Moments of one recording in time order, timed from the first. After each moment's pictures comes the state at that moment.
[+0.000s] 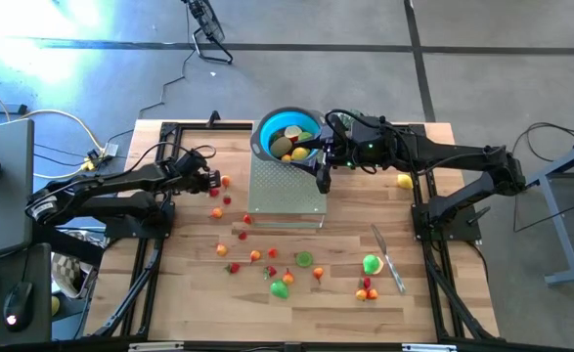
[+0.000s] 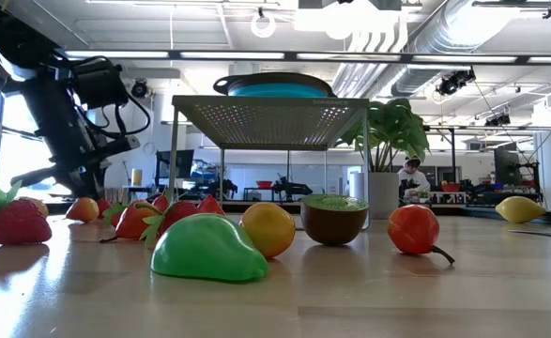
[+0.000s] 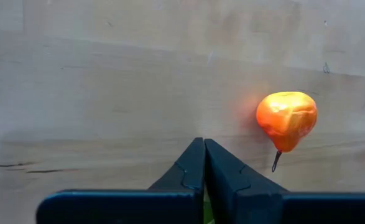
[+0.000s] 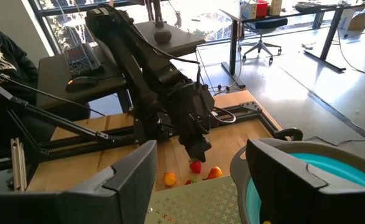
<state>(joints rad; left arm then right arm) 0.63 0.94 0.31 -0.38 -0.05 -1.02 -0.10 1.40 1.42 -0.26 0.05 0.13</state>
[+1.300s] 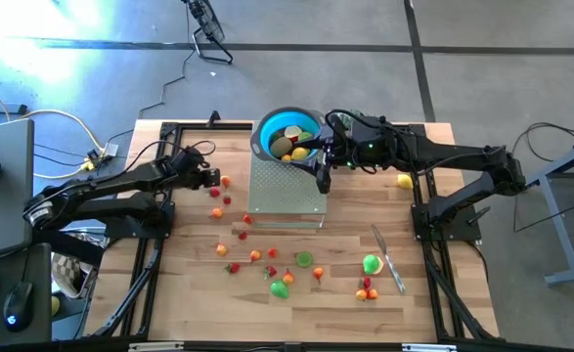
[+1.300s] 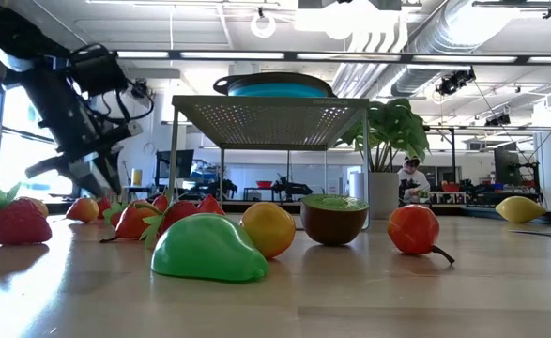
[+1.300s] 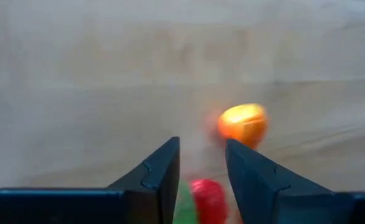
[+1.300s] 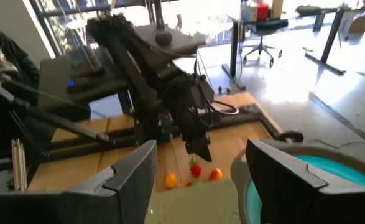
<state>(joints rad) 0.63 0.86 0.35 -0.40 -0.07 -0.90 -0.10 1.40 1.42 -0.24 0.05 0.13</state>
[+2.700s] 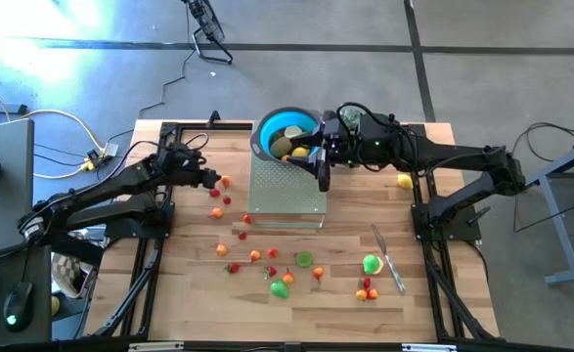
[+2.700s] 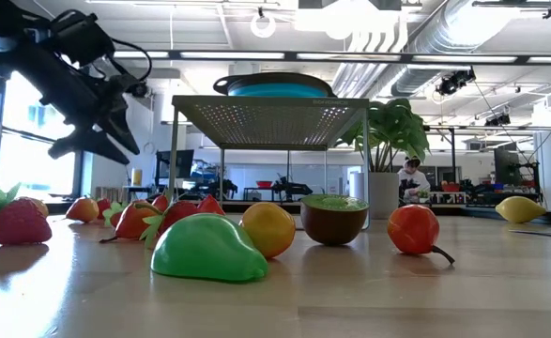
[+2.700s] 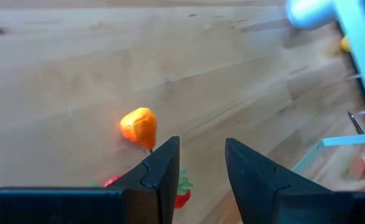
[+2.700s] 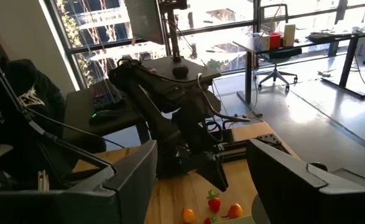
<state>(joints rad) 0.63 0.65 0.38 -0.41 0.13 -0.72 -0.10 1.40 1.42 -0.11 0.00 0.16</state>
